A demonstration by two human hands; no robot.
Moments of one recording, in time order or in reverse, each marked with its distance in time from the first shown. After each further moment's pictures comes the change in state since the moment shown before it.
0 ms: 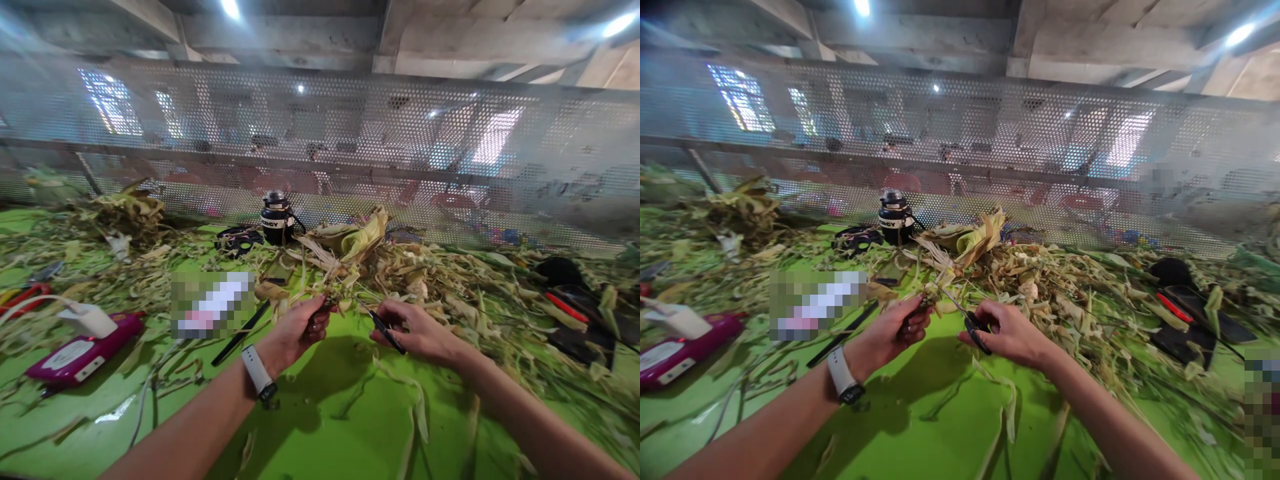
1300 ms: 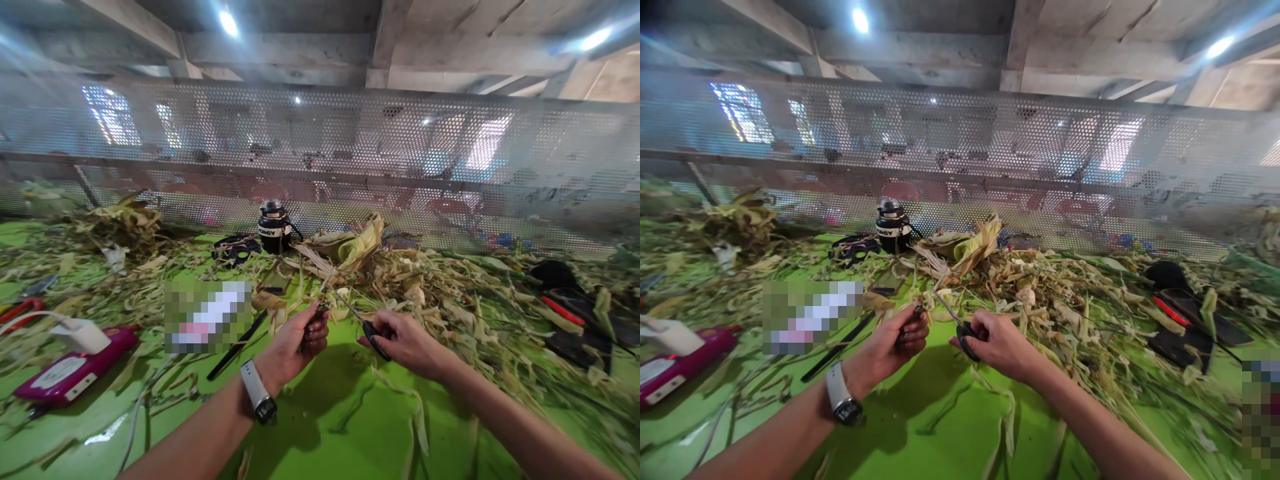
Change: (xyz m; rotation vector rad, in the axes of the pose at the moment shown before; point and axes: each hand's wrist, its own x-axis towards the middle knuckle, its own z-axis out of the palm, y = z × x) left_hand 0.000 -0.002 0.004 -0.197 0.022 -0.078; right_hand 0.007 0.009 0.021 -0.020 0.163 -0.006
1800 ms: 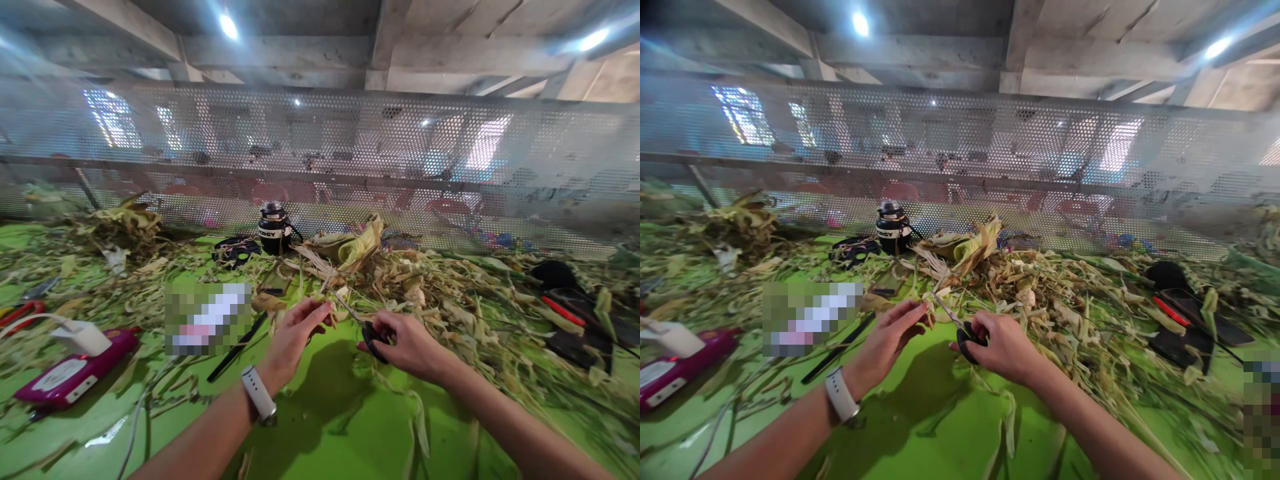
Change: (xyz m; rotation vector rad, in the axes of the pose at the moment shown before) left_hand -0.011 0.001 0.008 0.581 0.047 0.419; right_hand -0.003 -0.005 -0.003 -0.201 0.019 -0.008
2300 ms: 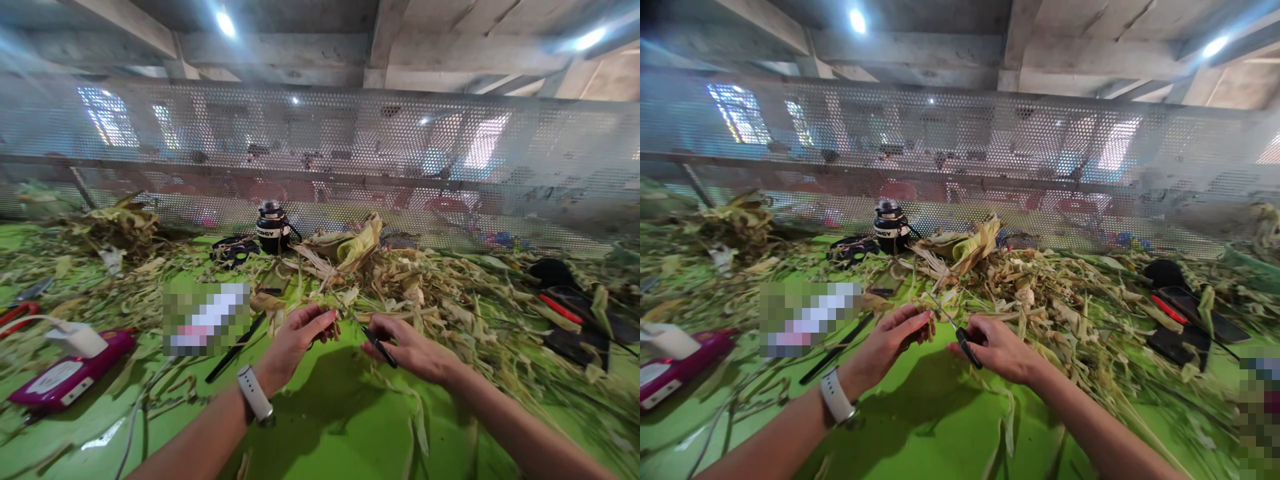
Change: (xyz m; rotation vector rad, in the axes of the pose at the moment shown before) left_hand -0.003 0.002 0.000 0.058 -0.111 -0.012; right_hand -0.001 -0.006 -0.006 0.318 -0.217 0.005
